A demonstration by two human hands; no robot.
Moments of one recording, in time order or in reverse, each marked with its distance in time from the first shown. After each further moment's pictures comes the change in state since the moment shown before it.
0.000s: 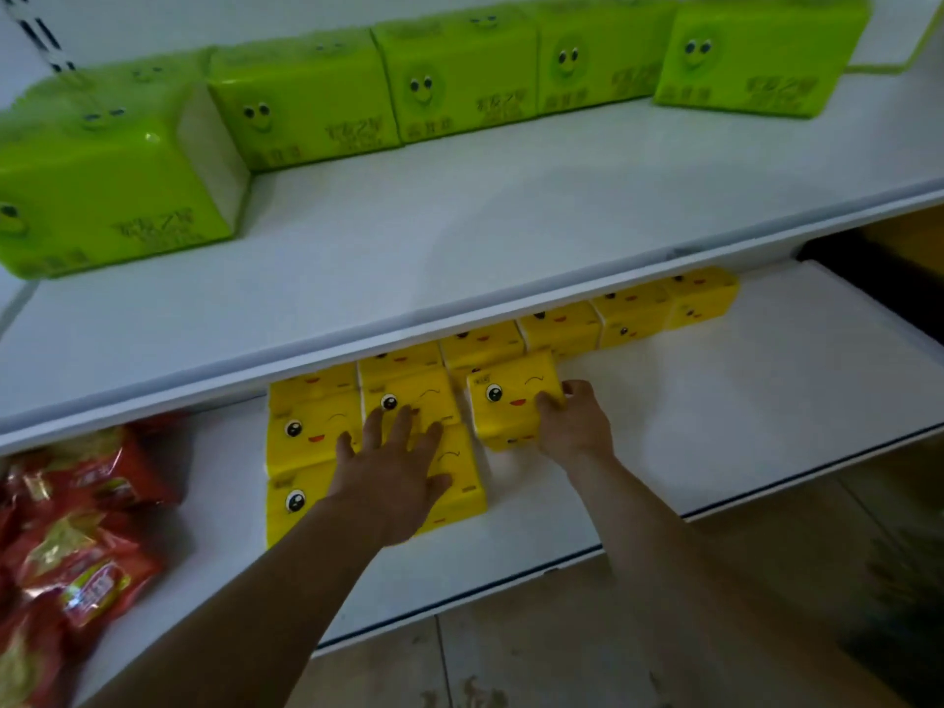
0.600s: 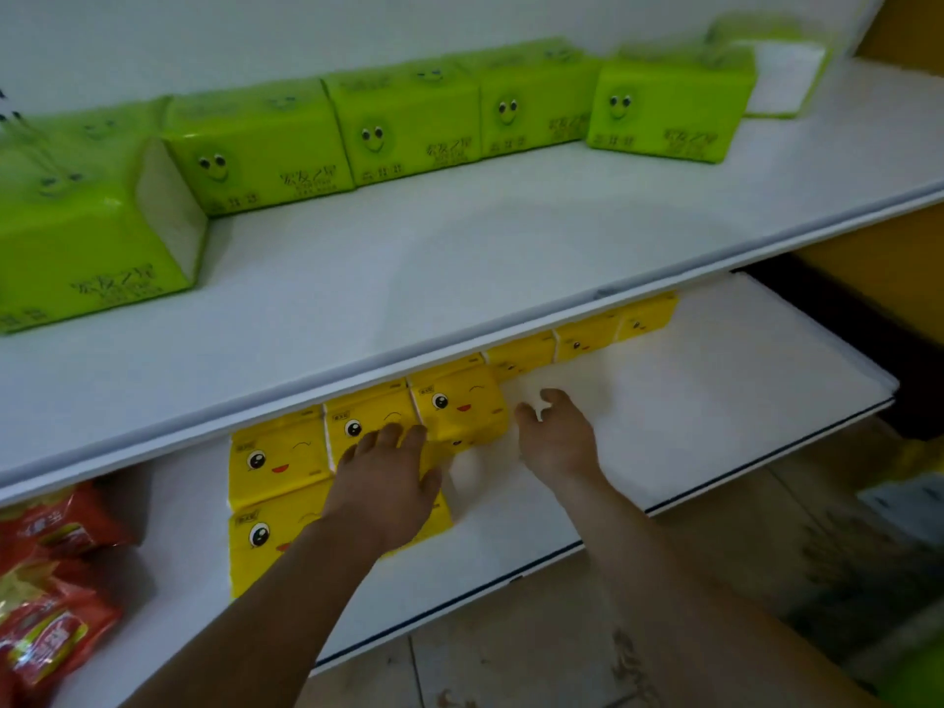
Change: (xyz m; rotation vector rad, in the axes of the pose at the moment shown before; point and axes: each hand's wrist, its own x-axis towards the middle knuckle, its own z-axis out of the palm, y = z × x) left_hand 0.005 0.019 -0.019 -0.247 0.163 0.026; right_hand -0.015 -0.008 -0.024 -0.032 0.009 -0.020
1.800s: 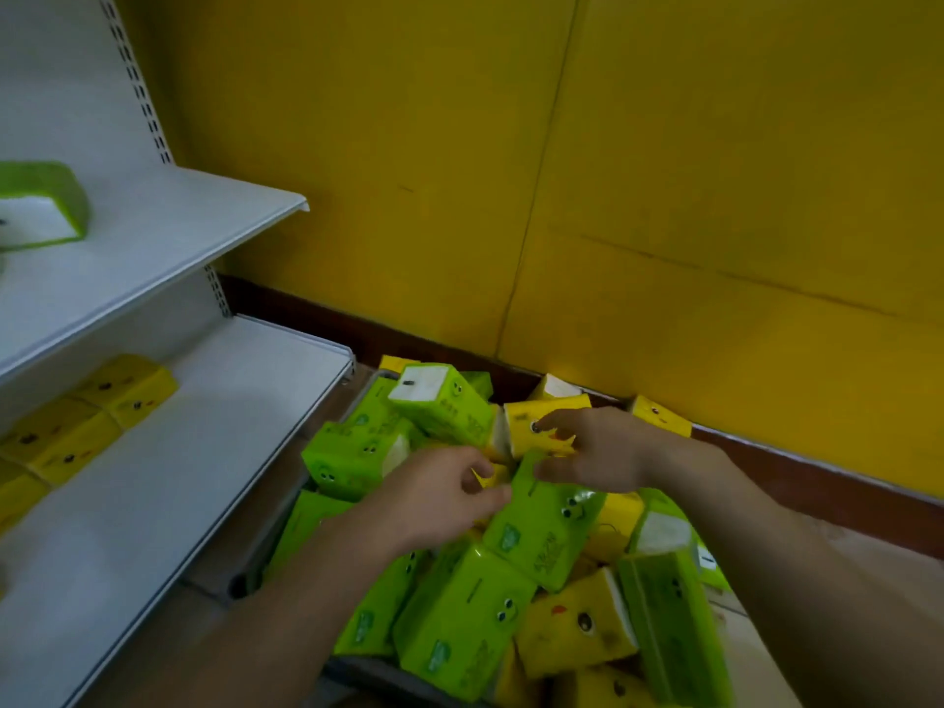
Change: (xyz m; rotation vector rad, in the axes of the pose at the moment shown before) left_hand -0.225 0.458 -0.069 -0.396 -0.486 0.983; right_hand -0.341 0.167 -0.502 -0.599 0.048 0.352
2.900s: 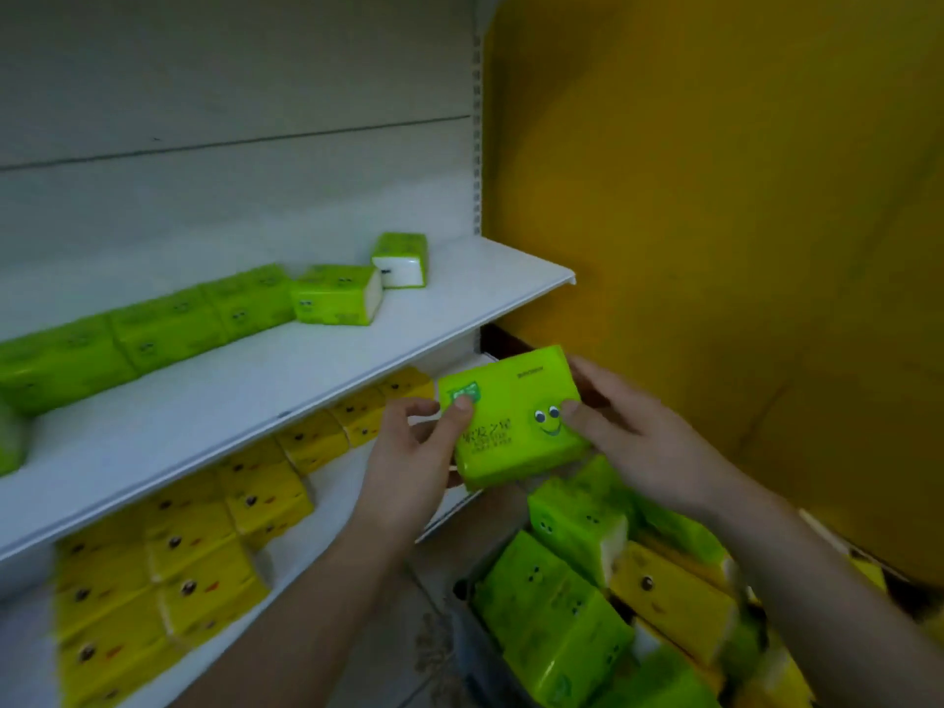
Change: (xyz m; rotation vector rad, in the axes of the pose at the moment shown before) left_hand -0.122 -0.033 -0.129 -0.860 0.997 -0.304; right_hand 0.016 -0.185 -0.043 0.683 0.172 -0.795
